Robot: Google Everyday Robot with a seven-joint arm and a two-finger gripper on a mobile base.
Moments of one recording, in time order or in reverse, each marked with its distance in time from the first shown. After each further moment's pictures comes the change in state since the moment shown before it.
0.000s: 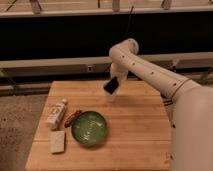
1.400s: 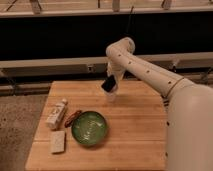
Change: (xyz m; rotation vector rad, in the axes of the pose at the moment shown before) arm -0.002 -0.016 0.002 0.013 0.005 -0.029
